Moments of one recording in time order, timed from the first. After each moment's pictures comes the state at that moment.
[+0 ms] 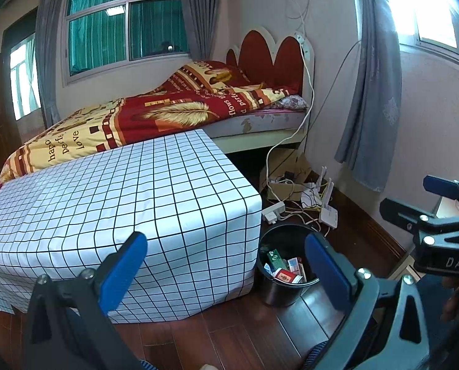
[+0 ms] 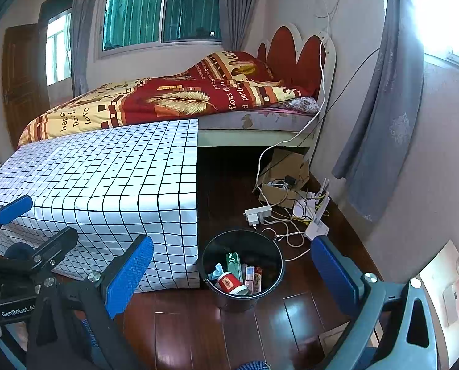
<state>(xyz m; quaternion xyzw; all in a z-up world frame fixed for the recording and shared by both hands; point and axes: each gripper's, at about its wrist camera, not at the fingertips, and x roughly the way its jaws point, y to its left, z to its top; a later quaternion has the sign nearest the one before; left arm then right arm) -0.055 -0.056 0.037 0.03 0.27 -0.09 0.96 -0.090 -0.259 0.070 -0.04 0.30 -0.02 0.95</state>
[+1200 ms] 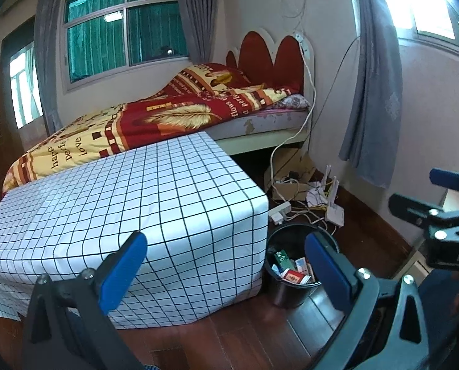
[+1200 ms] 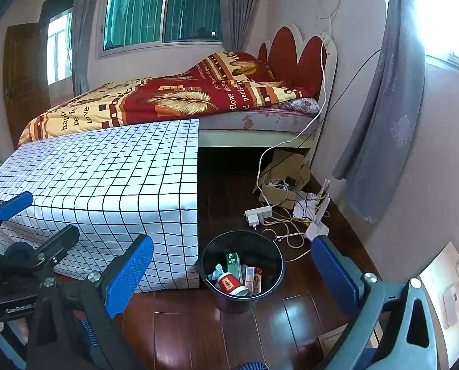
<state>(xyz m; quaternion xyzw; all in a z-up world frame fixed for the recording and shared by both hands) -0.051 -0.049 0.035 0.05 0.26 -0.08 0.96 -0.089 -0.261 0.070 -0.05 0.30 -0.01 0.95</state>
